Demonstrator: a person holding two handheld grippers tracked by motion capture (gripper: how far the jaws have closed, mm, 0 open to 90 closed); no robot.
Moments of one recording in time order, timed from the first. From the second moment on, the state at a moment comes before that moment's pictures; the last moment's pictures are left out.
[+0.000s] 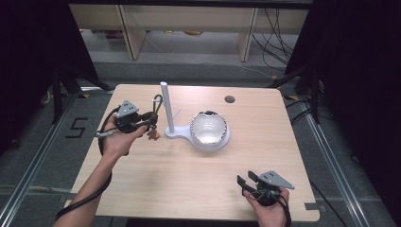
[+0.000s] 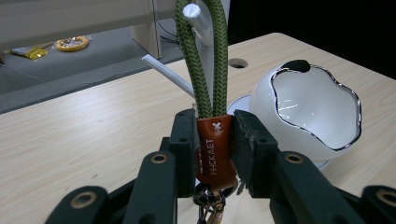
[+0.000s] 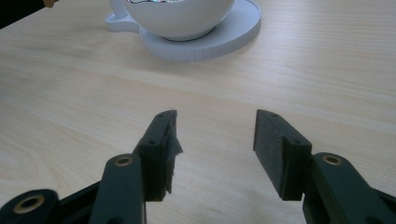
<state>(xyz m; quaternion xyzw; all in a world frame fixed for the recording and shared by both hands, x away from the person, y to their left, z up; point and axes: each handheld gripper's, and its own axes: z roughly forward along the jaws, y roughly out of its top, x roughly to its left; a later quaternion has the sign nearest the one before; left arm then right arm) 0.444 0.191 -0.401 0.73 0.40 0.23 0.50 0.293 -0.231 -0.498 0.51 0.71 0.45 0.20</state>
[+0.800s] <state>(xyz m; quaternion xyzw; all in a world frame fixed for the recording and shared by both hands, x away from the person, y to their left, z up) 0.455 0.185 -0.412 0.73 0.41 0.22 0.50 0.292 -0.230 -0.498 0.51 0.71 0.45 0.20</state>
